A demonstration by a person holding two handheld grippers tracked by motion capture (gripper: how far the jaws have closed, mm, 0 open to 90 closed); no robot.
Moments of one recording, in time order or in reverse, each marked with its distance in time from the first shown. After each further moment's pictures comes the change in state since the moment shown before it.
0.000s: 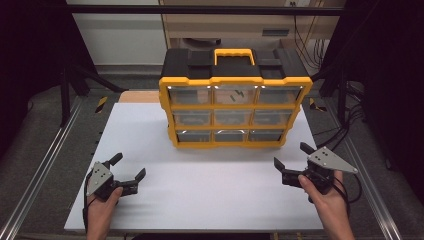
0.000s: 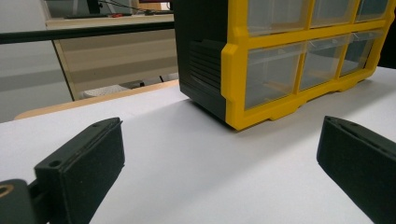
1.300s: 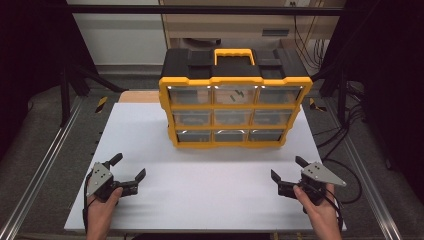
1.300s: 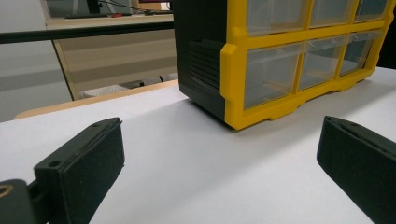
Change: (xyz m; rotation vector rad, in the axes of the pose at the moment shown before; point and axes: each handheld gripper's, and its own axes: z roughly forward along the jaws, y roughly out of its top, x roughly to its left) left arm -0.001 0.000 -0.001 -0.002 0.000 -0.003; right arm 0.004 -0.054 0.011 0.029 -0.001 0.038
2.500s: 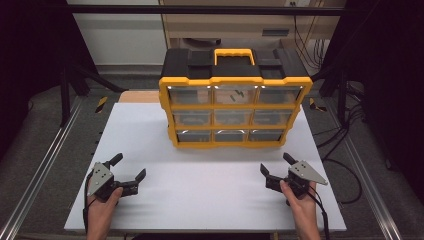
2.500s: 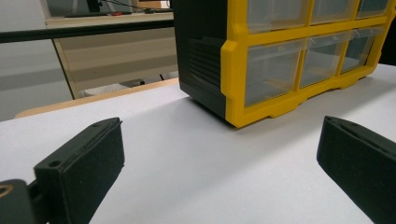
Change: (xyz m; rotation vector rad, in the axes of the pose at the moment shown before) left arm 0.000 -0.001 0.001 0.010 0.001 0.009; right arm 0.007 -0.026 0.044 -0.101 -0.010 0.062
